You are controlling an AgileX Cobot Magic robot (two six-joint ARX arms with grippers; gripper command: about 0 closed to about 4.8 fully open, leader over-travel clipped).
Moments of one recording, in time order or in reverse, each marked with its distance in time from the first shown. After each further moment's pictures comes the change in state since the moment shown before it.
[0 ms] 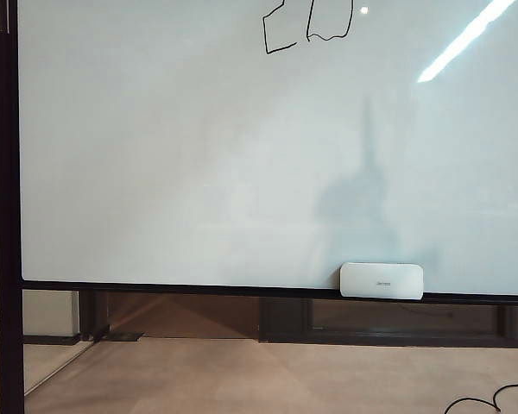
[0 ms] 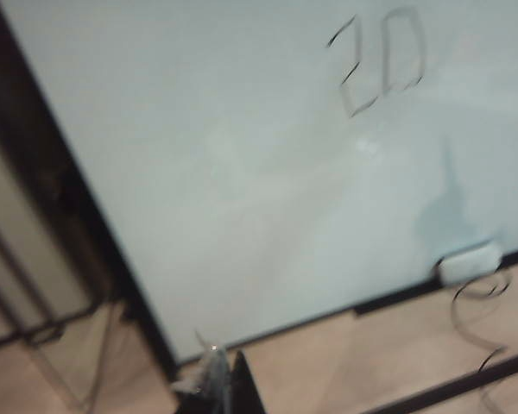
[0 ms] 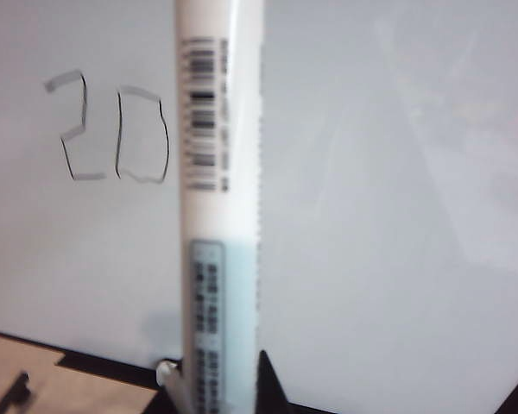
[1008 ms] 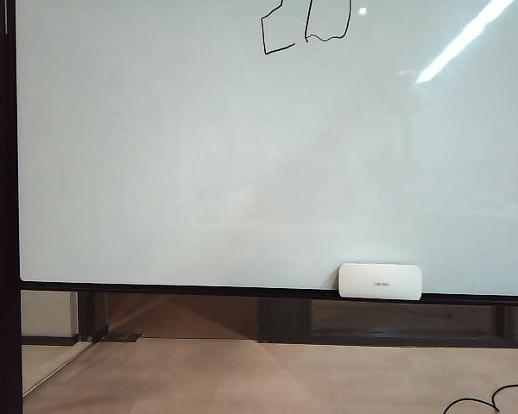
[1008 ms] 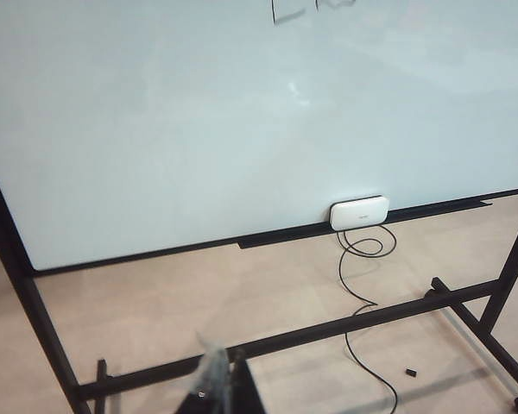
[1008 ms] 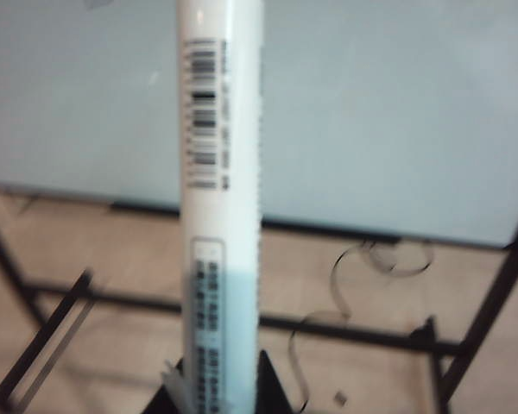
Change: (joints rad) left arm 0.500 -0.200 -0.295 -0.064 0.592 -0.202; right arm -0.029 -0.927 -0.841 -0.181 -0.076 0.142
